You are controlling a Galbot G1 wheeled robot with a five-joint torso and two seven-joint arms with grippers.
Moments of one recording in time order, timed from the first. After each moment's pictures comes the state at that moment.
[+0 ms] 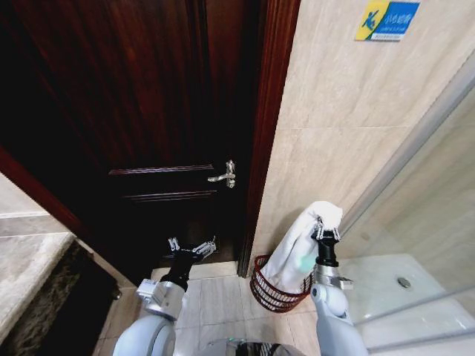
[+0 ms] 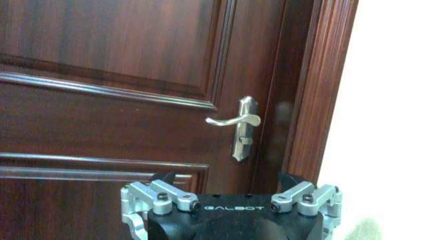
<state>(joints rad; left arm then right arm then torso) 1.82 -1.61 -0.47 -2.46 -0.07 0.17 0.15 -1.32 1.54 0.70 1.64 0.31 0.83 -0.31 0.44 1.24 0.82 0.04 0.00</state>
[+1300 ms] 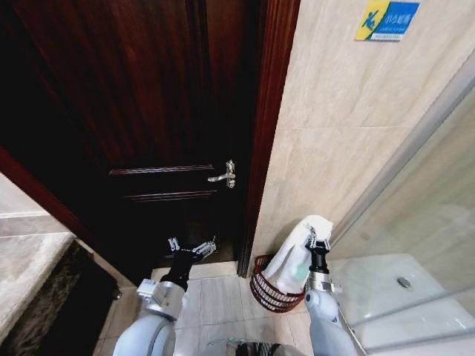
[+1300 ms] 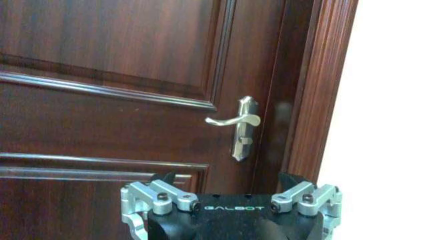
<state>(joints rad) 1.82 -1.61 -0.47 -2.46 -0.07 0.17 0.15 -1.27 1.54 0.70 1.44 0.41 0.82 -0.31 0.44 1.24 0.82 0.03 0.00</state>
